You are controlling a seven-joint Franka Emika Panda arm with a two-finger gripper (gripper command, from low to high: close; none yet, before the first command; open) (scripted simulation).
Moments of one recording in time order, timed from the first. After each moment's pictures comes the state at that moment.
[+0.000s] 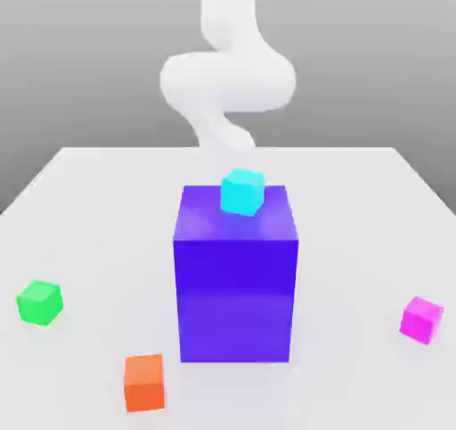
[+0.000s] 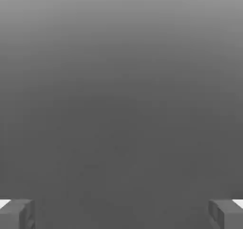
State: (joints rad) arm 0.05 -0.71 0.02 -2.33 0.02 2.34 0.78
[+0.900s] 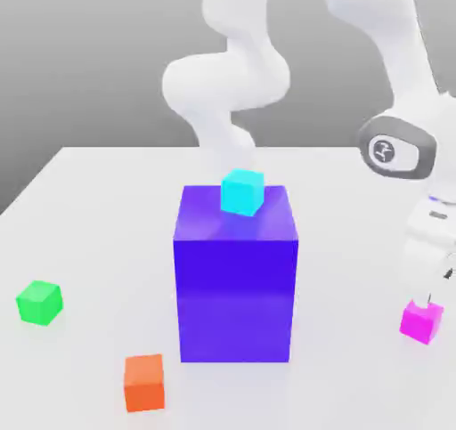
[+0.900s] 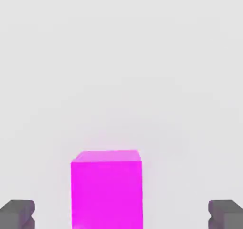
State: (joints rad) arm 0.52 0.29 0.23 -2.56 -0.21 2.84 0.89
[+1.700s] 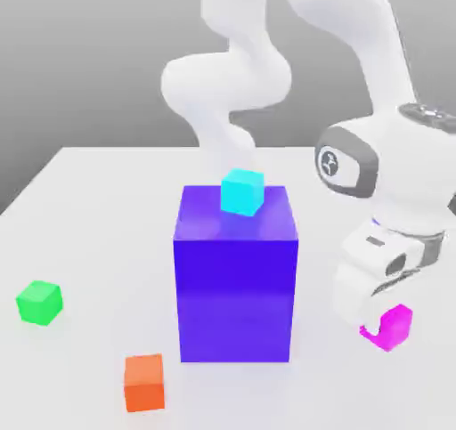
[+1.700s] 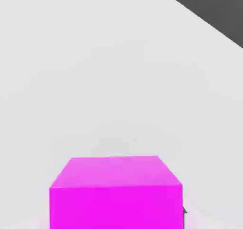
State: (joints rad) arm 0.28 0.15 0.04 -2.56 -0.14 2.74 0.76
